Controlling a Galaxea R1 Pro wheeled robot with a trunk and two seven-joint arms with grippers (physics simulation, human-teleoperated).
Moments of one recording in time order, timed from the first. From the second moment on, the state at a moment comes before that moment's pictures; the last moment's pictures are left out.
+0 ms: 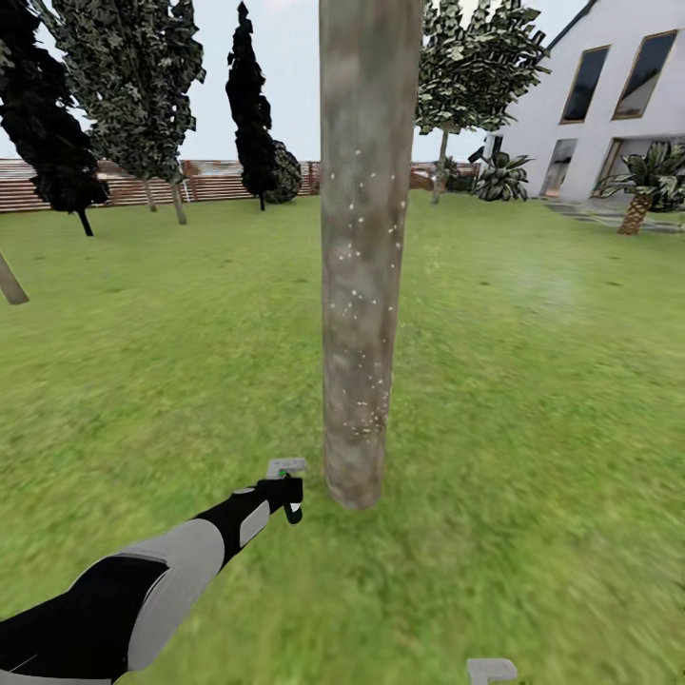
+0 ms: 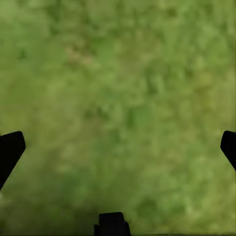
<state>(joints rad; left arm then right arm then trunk) -0.97 -0.12 -0.08 -0.03 0.16 0.00 -0.10 -0.47 0.03 0.02 0.05 0.02 -0.21 -0.16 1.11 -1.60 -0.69</state>
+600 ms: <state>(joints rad) -0.97 -0.12 -0.08 -0.03 0.16 0.01 -0.10 -0.48 0.03 0.01 0.05 0.02 -0.21 -0.16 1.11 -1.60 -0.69</state>
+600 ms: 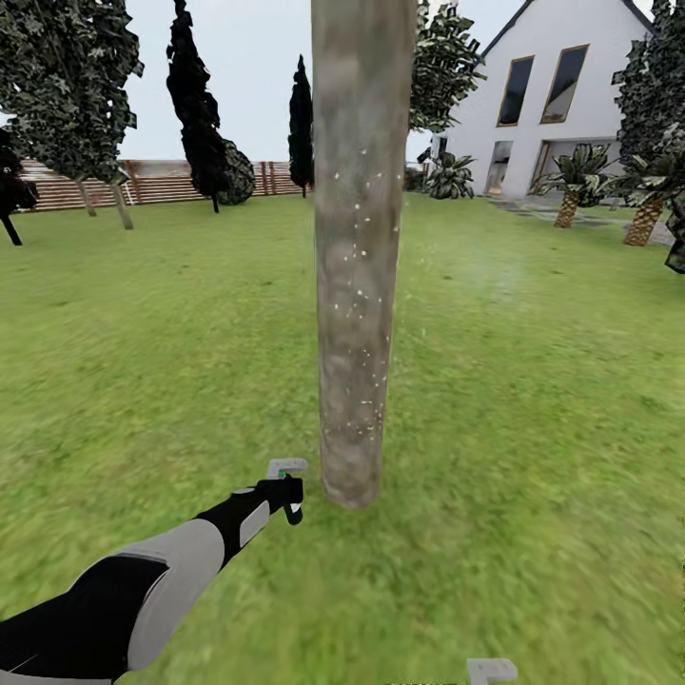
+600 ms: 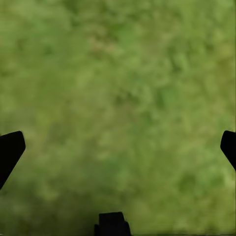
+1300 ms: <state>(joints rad) -0.97 -0.13 -0.09 -0.03 0.16 0.01 -0.10 -0.48 0.03 0.01 0.05 0.02 -0.21 -0.16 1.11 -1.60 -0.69</state>
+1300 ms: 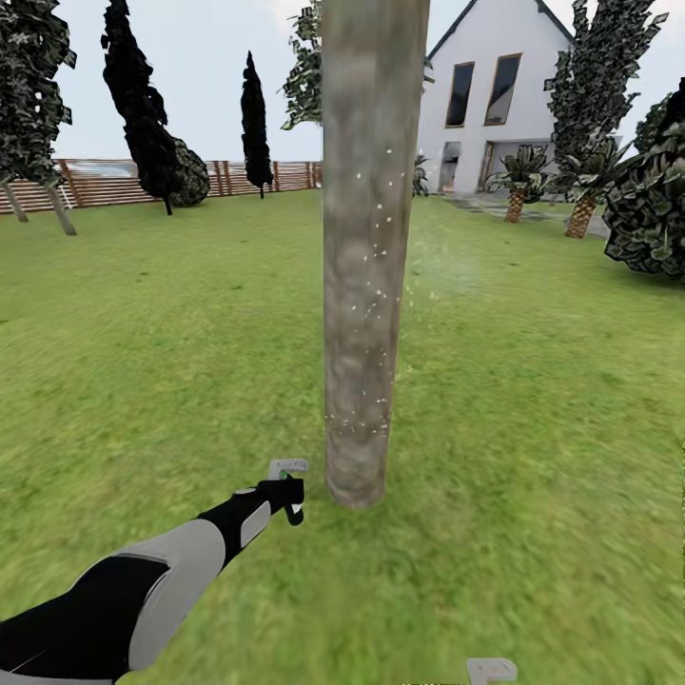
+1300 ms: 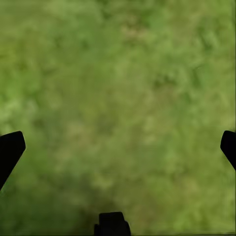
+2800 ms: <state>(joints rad) -0.97 -0.17 -0.11 -0.37 0.17 0.36 -0.11 -0.48 0.04 0.02 0.05 0.02 -0.21 -0.16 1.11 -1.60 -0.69</state>
